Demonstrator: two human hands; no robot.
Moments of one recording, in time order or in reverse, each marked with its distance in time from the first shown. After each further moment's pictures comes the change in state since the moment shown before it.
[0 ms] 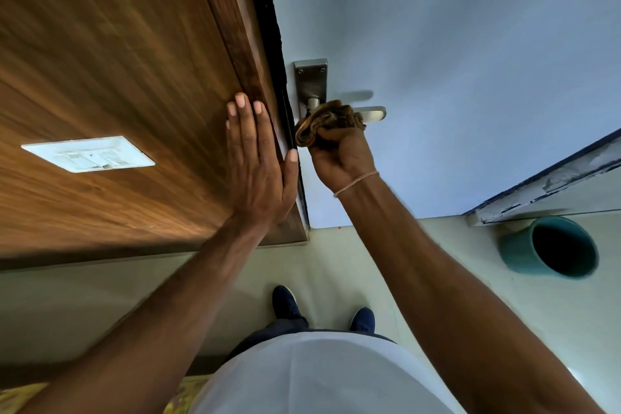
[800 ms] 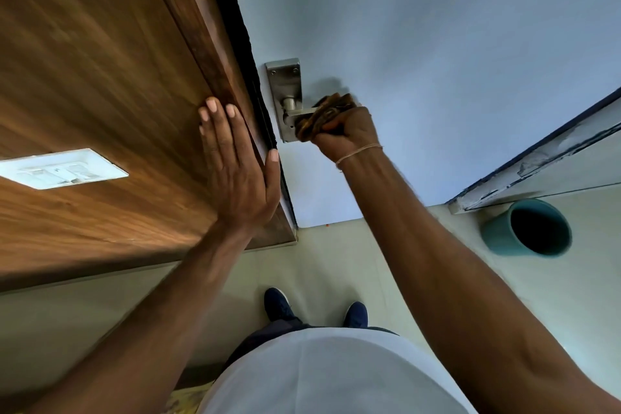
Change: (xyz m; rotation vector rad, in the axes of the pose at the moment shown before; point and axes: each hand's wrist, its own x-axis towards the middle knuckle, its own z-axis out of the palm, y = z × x) left_hand 0.000 0.003 0.009 -0.001 0.042 -0.033; right_hand 0.021 -0.049 0.008 0.297 0.128 0.071
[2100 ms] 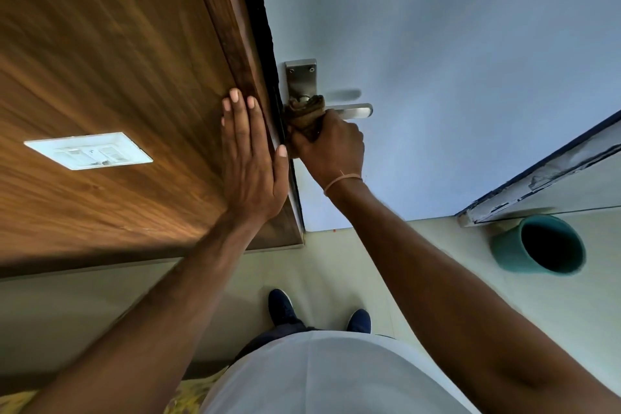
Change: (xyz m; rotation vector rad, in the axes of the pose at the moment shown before) left_hand -0.001 0.002 -0.019 -0.071 -0.043 0.017; right_hand -0.036 0.042 -0.040 -2.007 0.013 -1.173
